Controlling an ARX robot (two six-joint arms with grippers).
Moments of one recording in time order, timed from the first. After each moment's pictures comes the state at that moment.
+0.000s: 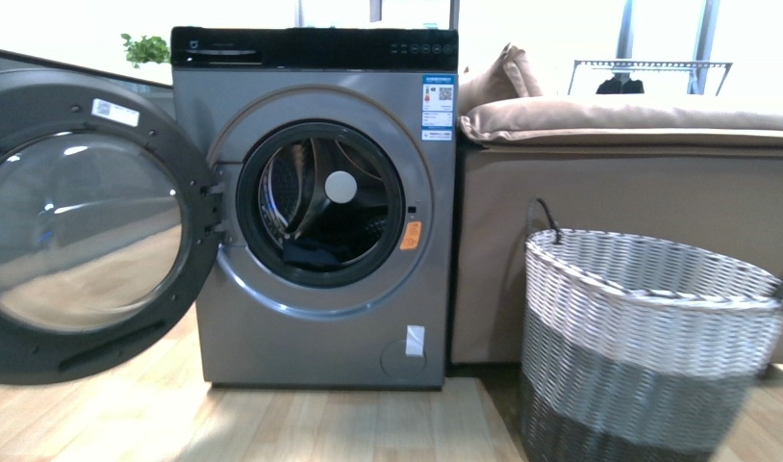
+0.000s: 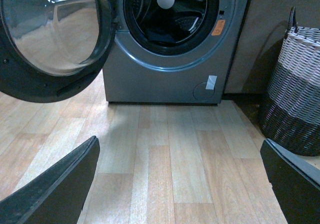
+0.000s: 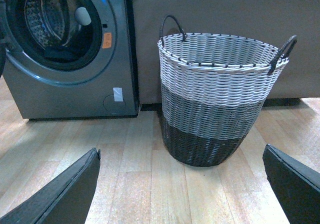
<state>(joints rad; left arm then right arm) 0.00 0.00 0.01 0.00 0.00 0.00 0.00 0.00 0.01 0.00 0.00 0.00</state>
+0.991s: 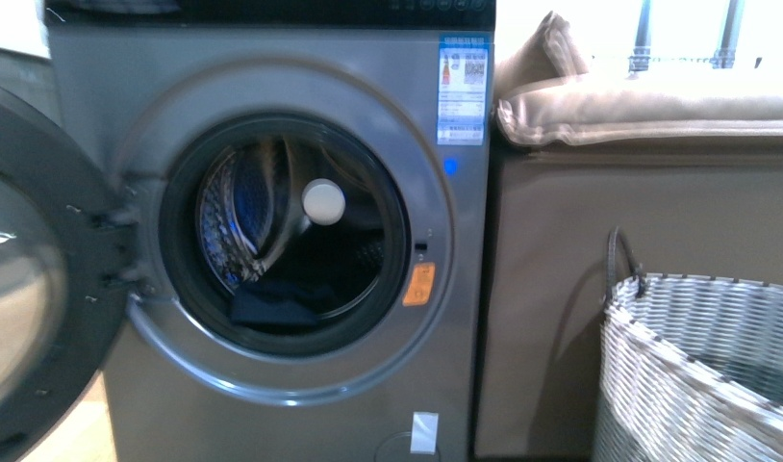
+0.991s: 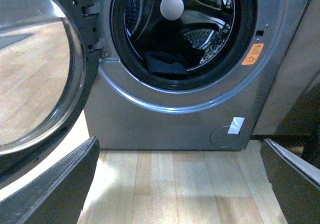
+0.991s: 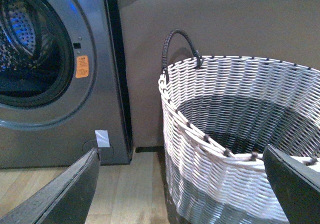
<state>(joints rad) 0.00 0.00 0.01 0.00 0.00 0.00 0.00 0.00 0.01 0.00 0.00 0.00</state>
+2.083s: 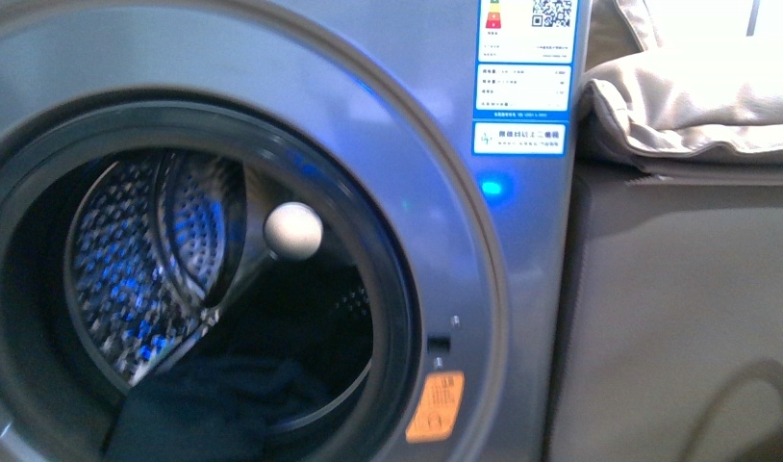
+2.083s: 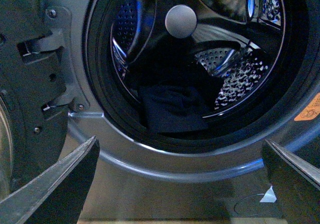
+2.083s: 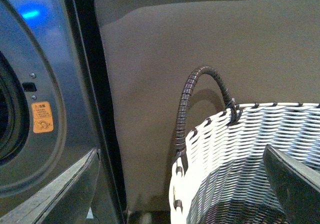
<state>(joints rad) 0.00 0.00 0.01 0.00 0.00 0.00 0.00 0.00 0.01 0.00 0.00 0.00</state>
